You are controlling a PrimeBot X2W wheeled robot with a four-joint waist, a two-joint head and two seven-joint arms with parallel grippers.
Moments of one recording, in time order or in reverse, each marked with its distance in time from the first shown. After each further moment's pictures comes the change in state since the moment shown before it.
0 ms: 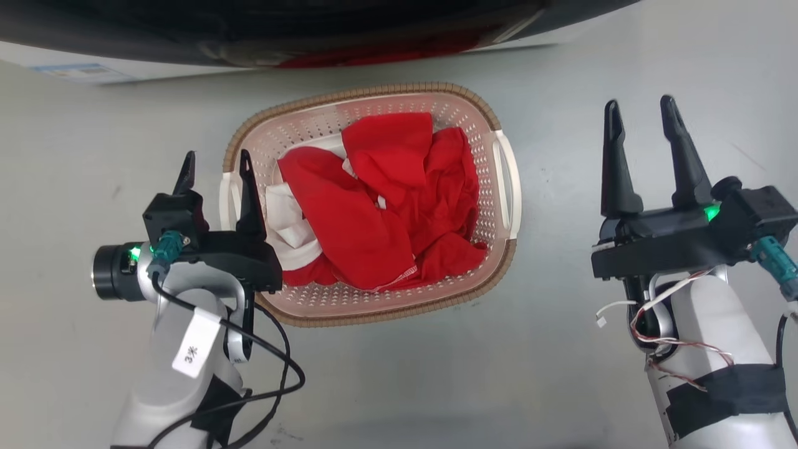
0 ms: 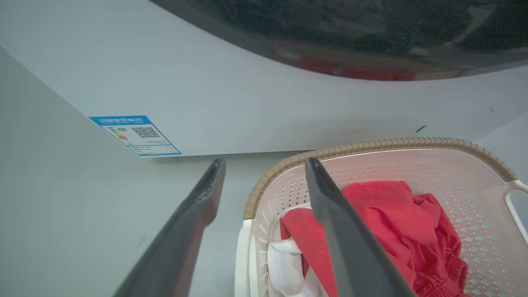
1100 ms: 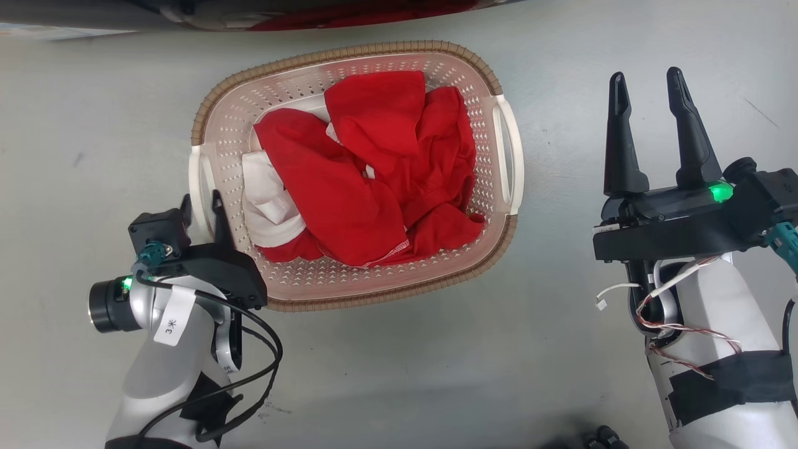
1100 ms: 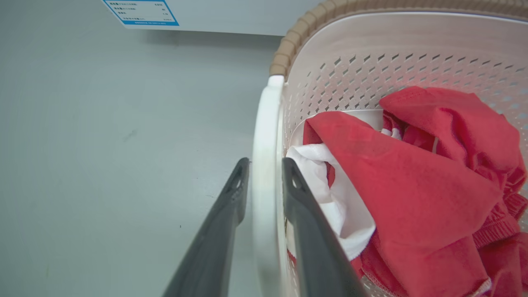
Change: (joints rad) left arm -0.047 0.000 0.035 0.239 -0.093 0.000 0.000; right arm -0.027 0.000 0.010 -0.043 0.025 0.003 0.000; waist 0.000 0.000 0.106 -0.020
